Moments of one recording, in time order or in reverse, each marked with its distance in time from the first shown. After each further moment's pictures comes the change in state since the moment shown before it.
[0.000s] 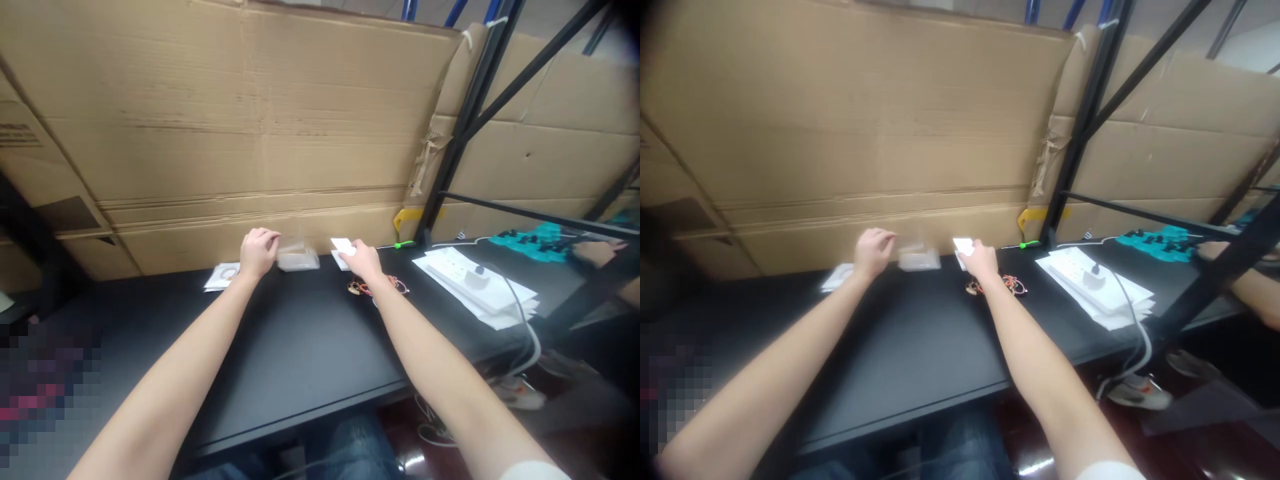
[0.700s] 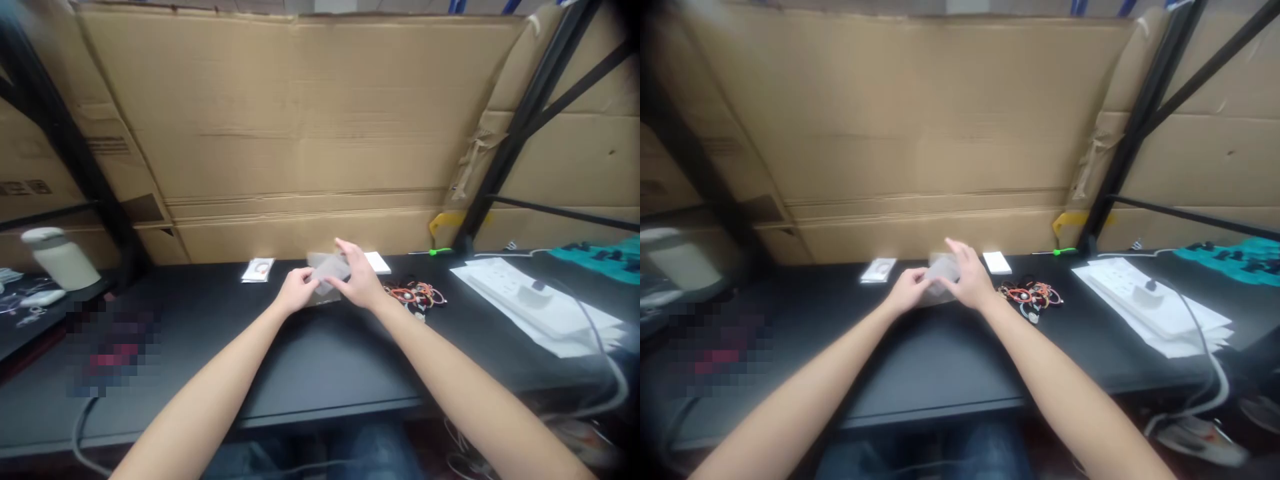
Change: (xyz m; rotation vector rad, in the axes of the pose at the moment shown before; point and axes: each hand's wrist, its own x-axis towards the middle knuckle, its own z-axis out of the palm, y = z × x) left_hand -0.073 0.032 -0.013 -0.677 -0.337 -0.237; right_hand -0.076 -0.084 -0.004 0.485 0.039 -0.711
